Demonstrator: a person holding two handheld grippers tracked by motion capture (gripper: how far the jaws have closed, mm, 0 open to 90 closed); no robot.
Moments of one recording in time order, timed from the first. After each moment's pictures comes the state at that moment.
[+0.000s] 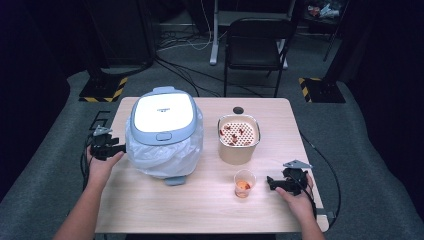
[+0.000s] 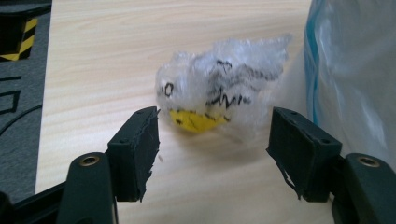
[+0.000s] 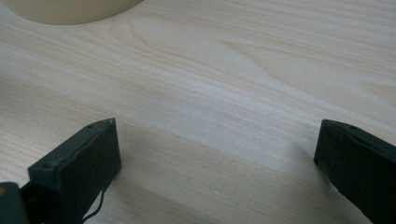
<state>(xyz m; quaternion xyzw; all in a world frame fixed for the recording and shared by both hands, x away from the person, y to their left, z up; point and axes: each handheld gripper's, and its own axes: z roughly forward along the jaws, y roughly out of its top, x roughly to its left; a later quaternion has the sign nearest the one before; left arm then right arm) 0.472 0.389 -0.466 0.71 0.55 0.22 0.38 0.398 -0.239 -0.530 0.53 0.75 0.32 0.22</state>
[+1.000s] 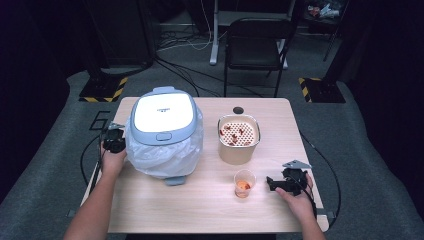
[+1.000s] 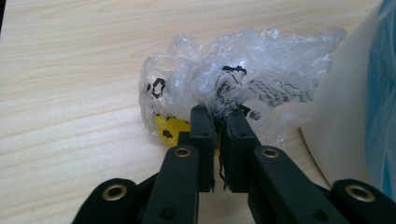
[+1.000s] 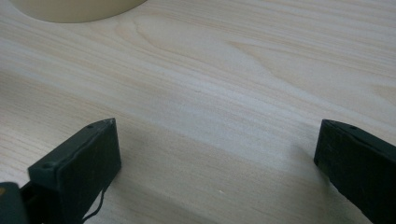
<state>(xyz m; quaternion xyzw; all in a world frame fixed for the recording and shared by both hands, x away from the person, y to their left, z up) 0.507 0.373 -0.494 0.72 0.55 0.21 0.36 0.398 -0.238 -0.530 0.53 0.76 0.32 0.22</state>
